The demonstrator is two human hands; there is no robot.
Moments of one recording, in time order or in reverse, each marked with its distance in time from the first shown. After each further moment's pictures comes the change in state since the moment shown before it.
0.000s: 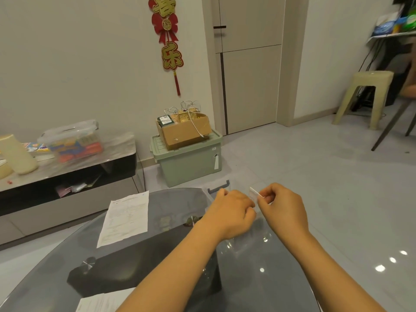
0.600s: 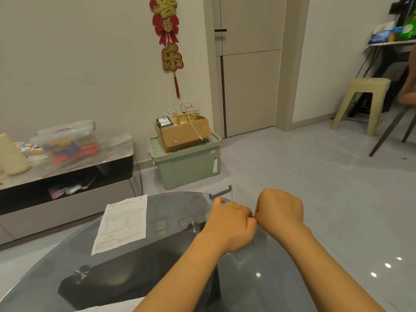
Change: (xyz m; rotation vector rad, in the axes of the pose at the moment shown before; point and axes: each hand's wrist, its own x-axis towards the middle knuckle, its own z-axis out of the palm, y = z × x) left_hand 0.000 -0.009 0.012 -0.010 -0.002 -0.090; right_hand 0.019 -0.027 0.010 -0.704 -0.248 -0.071
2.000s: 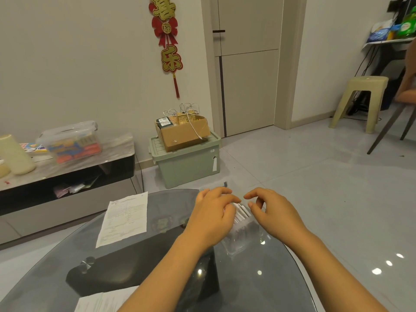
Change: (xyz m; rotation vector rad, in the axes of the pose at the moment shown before) left_hand -0.034 0.002 -0.024 -0.268 0.209 -0.098; right_hand -0.017 0.033 0.018 0.630 0.073 -0.228
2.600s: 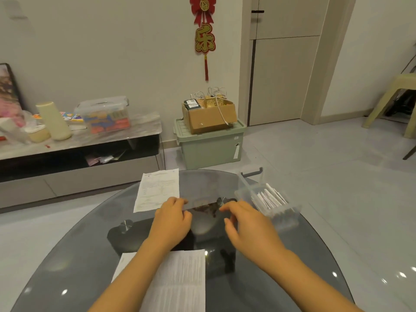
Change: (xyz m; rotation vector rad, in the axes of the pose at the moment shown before) left_hand -0.085 -0.130 -0.031 0.125 0.100 -0.499; right_hand -0.044 -0.083 0.084 -0.055 -0.139 -0.290
